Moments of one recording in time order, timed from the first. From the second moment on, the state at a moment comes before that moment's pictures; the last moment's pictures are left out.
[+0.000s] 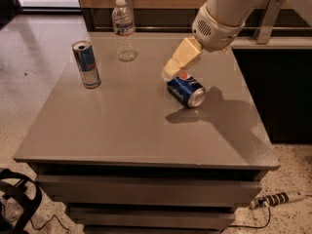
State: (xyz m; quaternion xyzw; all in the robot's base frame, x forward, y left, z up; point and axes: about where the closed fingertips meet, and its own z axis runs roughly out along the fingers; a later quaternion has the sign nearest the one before) arm 0.574 -0.105 0.920 -0.32 0.93 0.08 0.15
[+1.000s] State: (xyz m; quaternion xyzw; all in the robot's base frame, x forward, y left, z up) arm 0.603 -0.090 0.907 -0.34 0.93 0.08 0.11
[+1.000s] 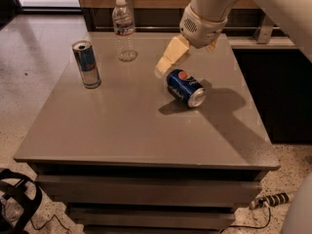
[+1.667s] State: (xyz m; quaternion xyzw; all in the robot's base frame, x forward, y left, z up) arm 0.624 -0.084 0.882 -0.31 0.95 0.04 0.07
